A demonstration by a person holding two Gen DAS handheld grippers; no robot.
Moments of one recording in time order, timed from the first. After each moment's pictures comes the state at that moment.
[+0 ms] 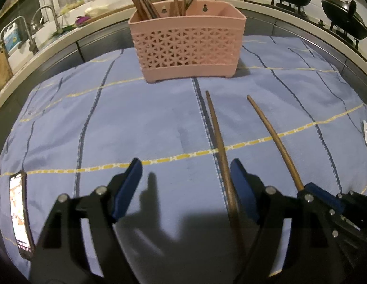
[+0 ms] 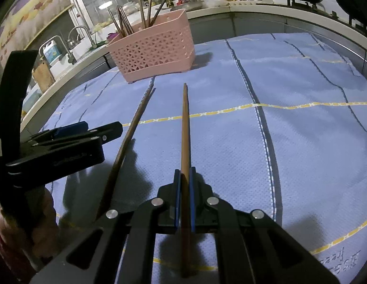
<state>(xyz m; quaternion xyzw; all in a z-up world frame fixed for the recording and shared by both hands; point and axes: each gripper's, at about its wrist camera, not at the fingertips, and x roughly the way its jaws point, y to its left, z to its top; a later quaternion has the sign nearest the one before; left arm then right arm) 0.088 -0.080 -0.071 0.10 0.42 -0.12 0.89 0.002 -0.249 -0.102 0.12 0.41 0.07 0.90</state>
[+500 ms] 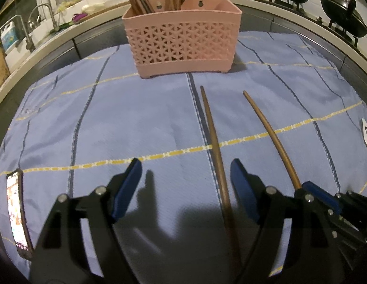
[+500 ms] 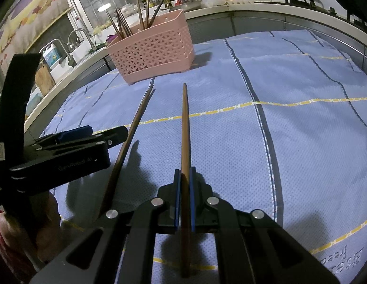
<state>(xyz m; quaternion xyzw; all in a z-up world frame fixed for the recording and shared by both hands) 0.087 -0.085 -0.076 0.09 0.43 -0.12 0.89 0.001 -0.251 -0.102 0.13 0.41 0.07 0.90</state>
